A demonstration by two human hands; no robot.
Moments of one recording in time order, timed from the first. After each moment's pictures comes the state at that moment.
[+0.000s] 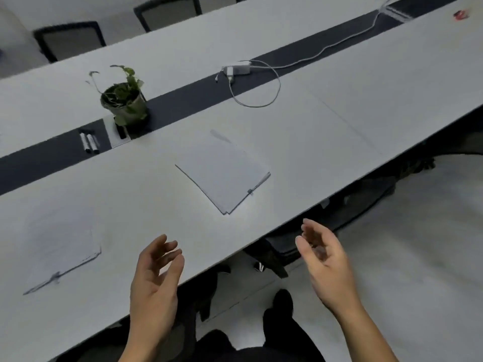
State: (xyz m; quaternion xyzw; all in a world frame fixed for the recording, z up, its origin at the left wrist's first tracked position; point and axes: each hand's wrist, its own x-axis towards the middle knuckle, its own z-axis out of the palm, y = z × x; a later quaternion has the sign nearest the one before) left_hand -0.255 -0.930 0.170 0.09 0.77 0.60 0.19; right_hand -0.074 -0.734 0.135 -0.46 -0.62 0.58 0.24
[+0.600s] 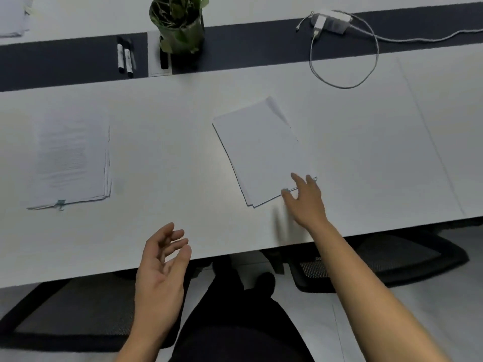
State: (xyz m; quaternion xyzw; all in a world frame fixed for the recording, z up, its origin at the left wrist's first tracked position) left_hand -0.290 -0.903 0.128 -0.09 0.77 0.61 0.17; right_hand -0.277 -0.609 0.021 -0.38 -0.83 0.40 -0.10
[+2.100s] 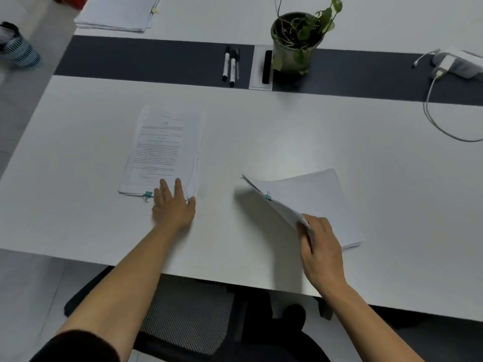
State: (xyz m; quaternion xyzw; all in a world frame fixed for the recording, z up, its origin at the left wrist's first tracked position) left_hand -0.531 -1.059 -0.032 -0.10 0.95 0.09 0.28; right_hand -0.351 -0.771 0.031 -0.21 -0.90 0.39 0.02
